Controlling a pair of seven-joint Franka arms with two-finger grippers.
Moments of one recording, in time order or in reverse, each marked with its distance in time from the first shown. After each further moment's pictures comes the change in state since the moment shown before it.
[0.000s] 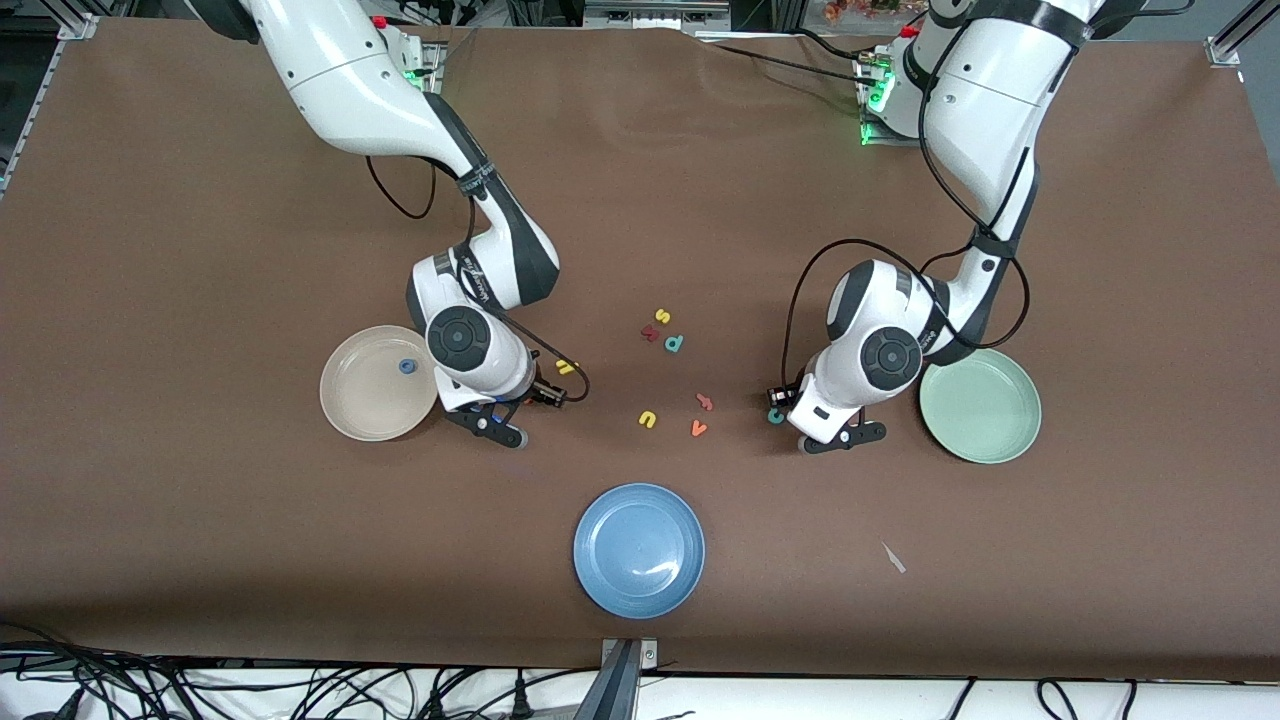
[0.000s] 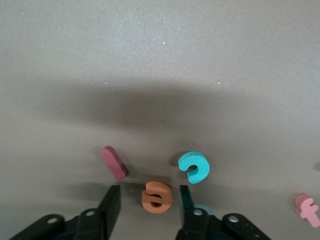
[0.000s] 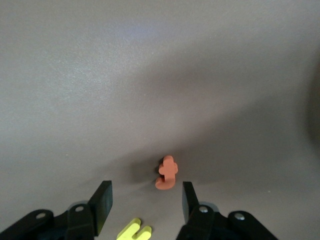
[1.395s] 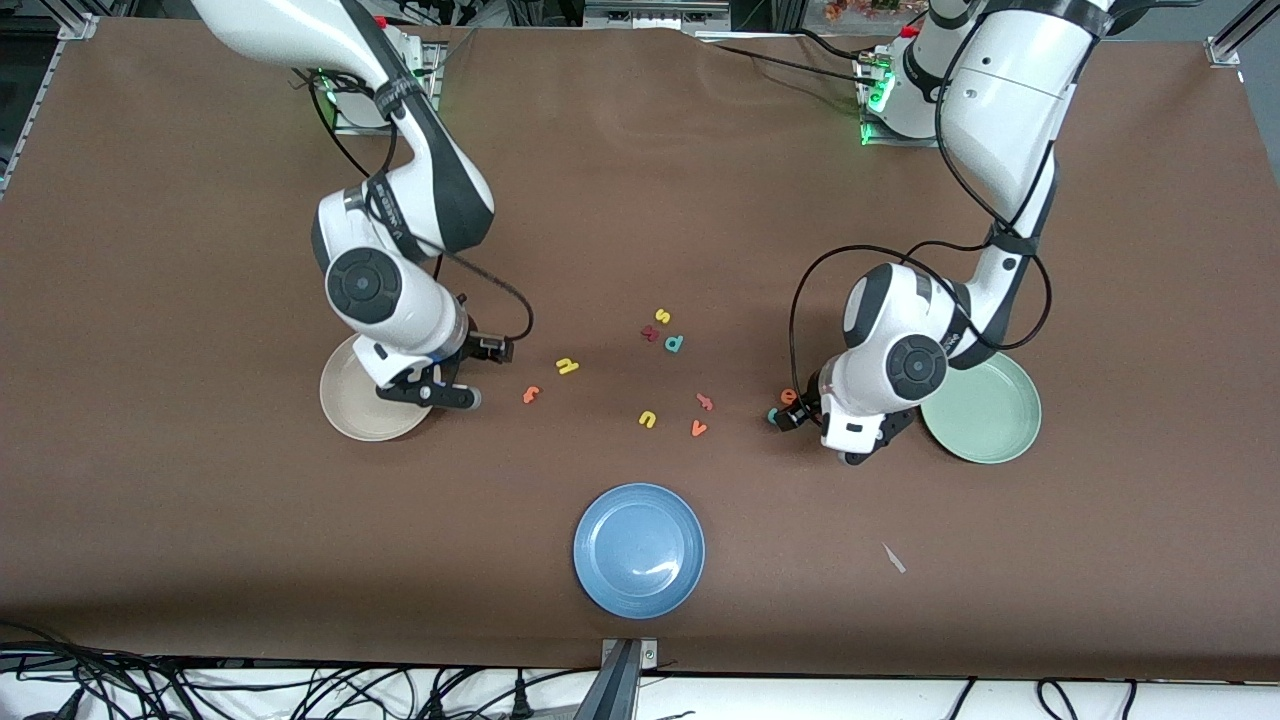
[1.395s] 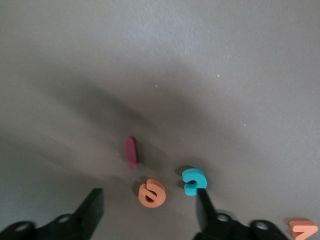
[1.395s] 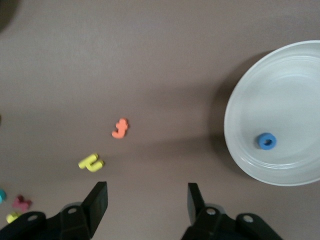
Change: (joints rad) left arm 0.020 -0.006 -0.002 0.038 -0.051 -0.055 -0.378; right arm -0.084 -0.247 0.001 -0.102 -0.018 -0.200 -0.294
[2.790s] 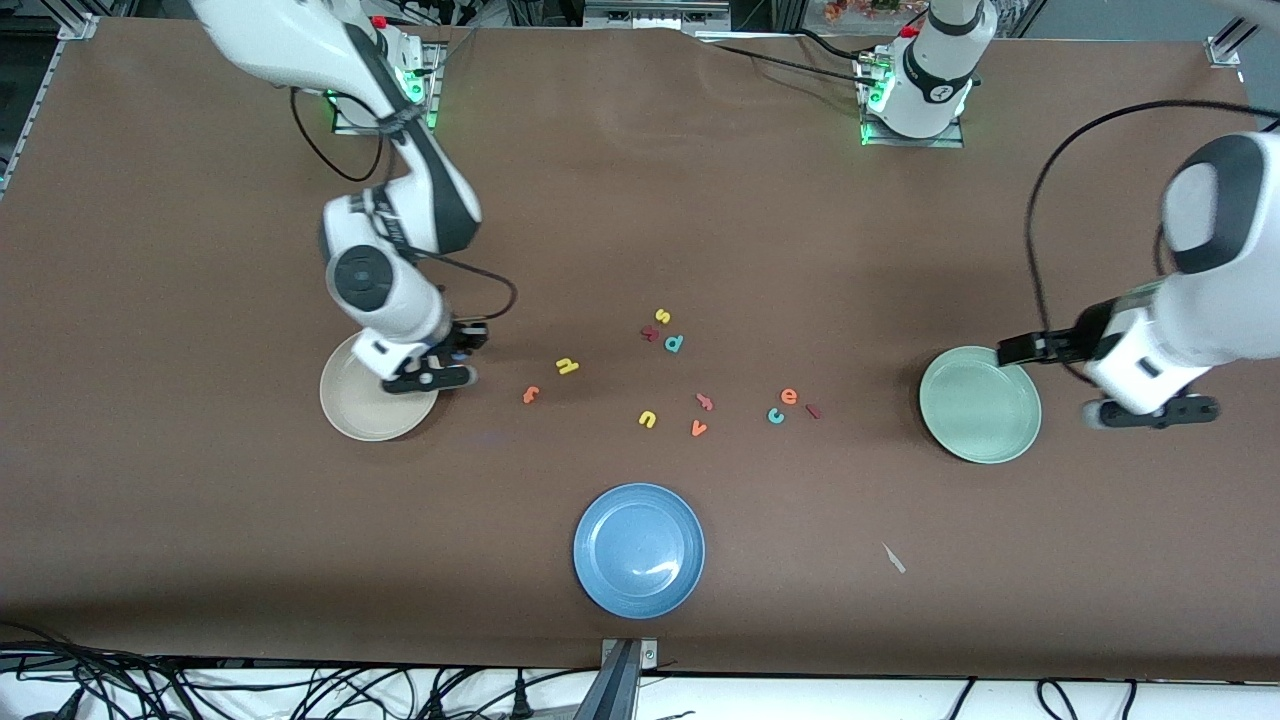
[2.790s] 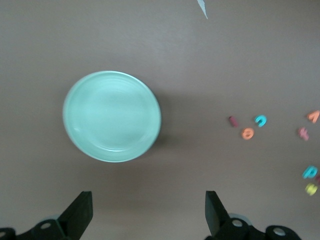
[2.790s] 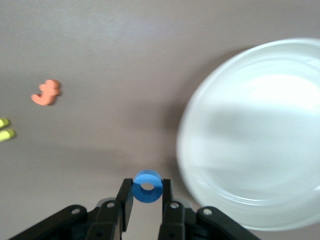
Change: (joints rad) left arm 0.275 -0.330 0.010 0.153 0.118 -0.551 0.653; right arm -0.059 -0.128 -0.029 -0.357 -0.050 0.227 -0.425
